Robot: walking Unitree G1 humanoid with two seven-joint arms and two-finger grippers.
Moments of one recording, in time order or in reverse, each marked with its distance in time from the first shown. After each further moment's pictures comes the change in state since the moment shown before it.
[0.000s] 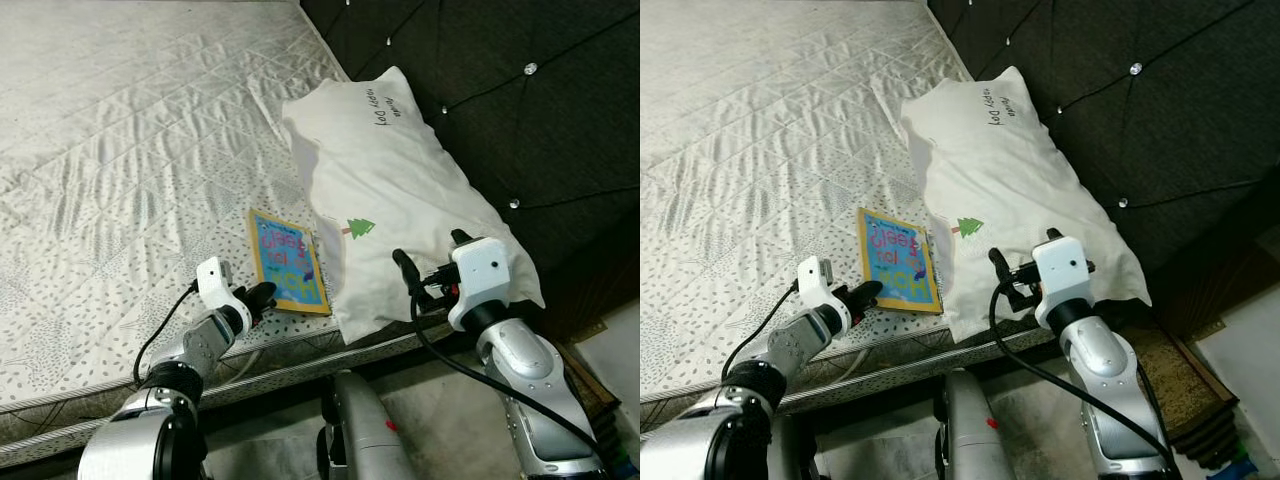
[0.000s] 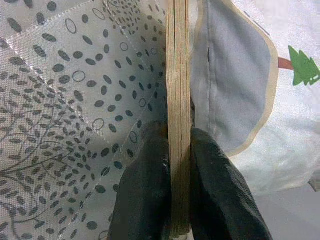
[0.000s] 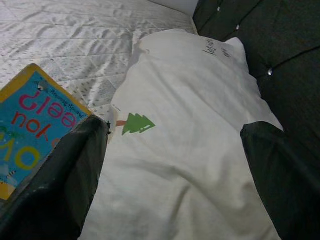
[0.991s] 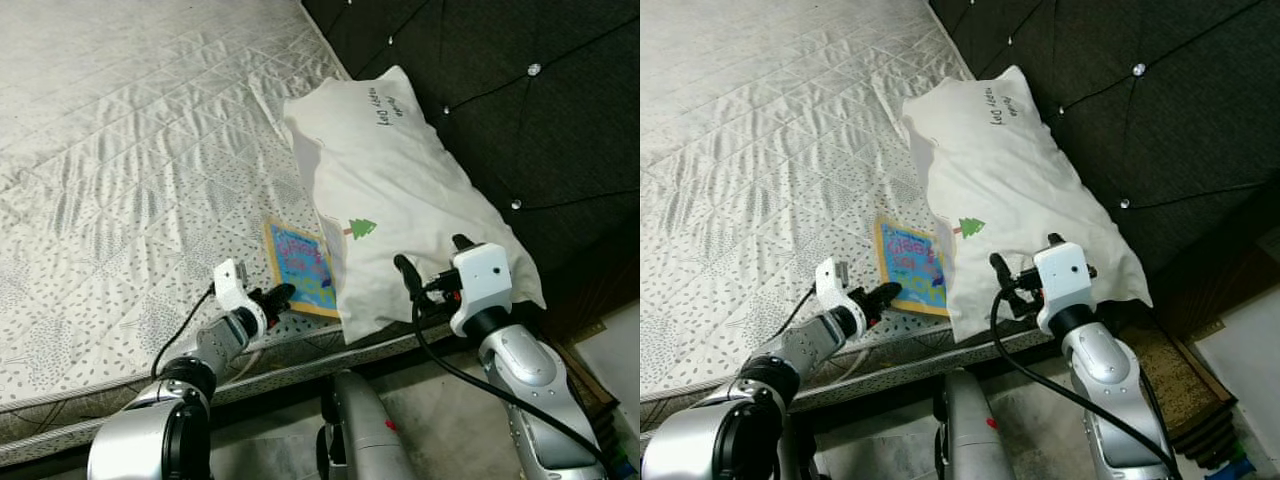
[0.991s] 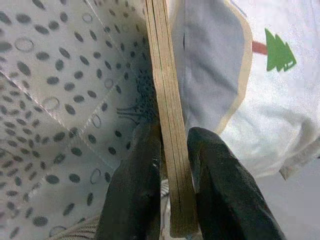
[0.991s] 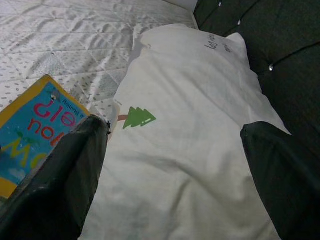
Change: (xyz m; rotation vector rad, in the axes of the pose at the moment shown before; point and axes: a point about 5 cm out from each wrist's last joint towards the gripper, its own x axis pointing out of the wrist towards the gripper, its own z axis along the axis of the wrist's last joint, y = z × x) left arm 0.006 -0.010 -0.007 -0.053 0.013 -0.056; right arm -0.006 0.000 -0.003 -0.003 0.012 -0.001
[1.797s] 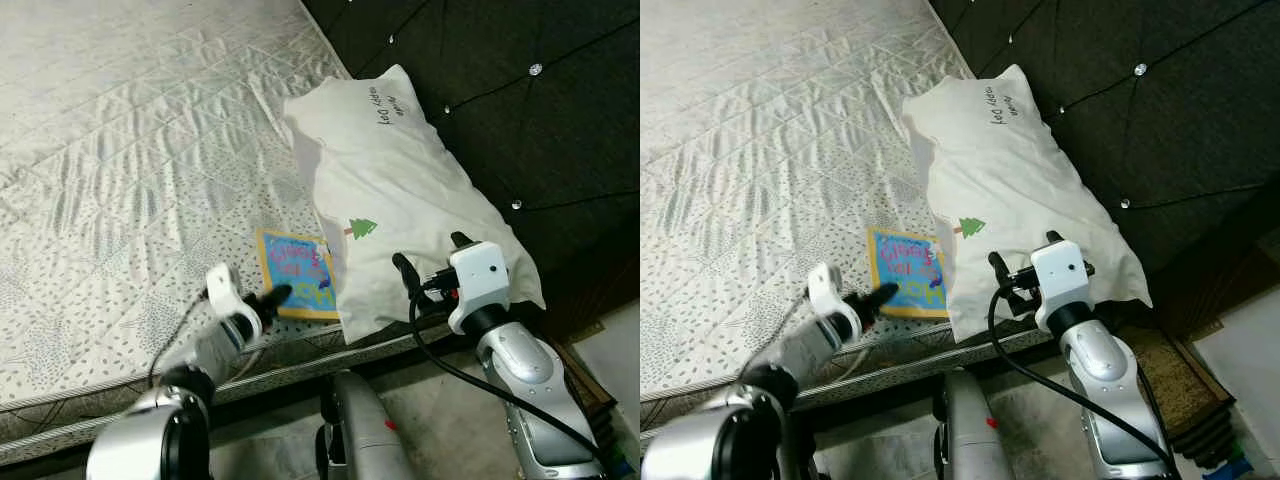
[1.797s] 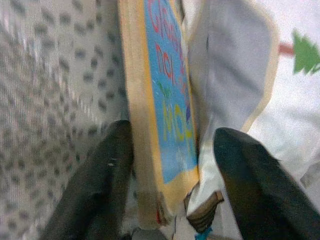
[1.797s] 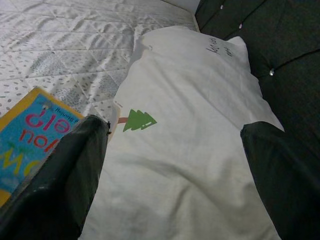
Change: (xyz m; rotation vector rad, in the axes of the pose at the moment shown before) left arm -0.003 0.008 -0.017 0.015 0.017 0.053; right arm 0.003 0.001 0.001 -0.019 -0.008 0.004
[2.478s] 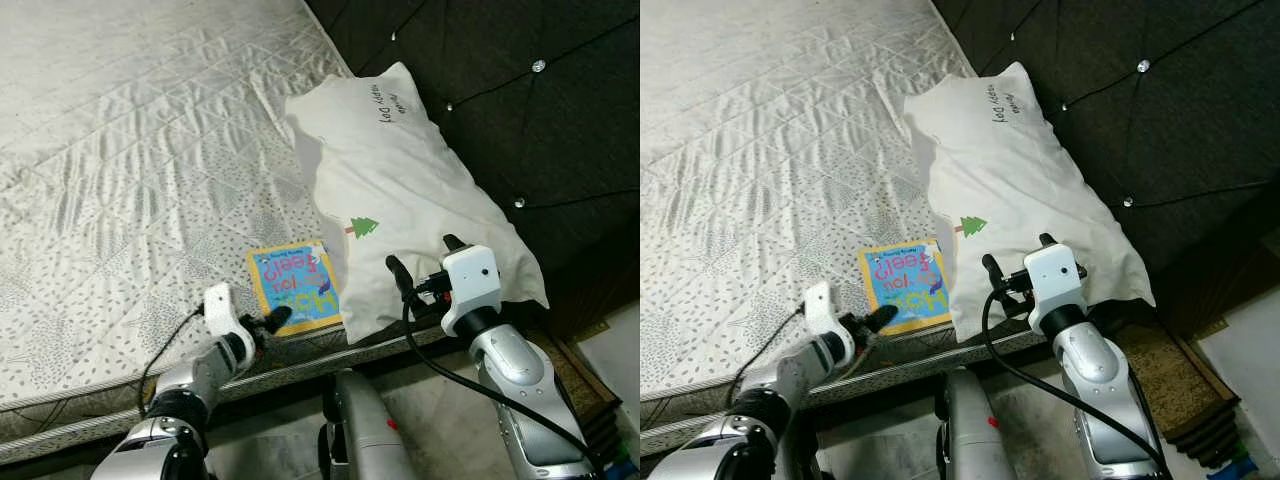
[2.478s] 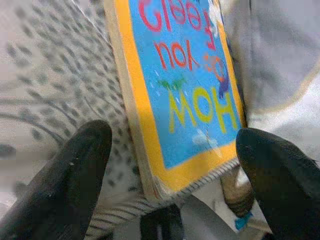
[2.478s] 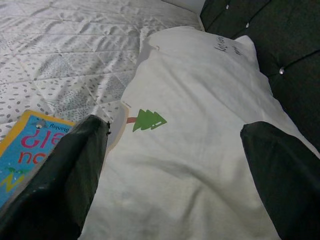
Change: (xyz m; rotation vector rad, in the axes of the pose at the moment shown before) left arm -0.012 0.018 -0.005 0.126 0.024 0.088; right arm 0.002 0.007 -0.004 0.013 -0.009 0.011
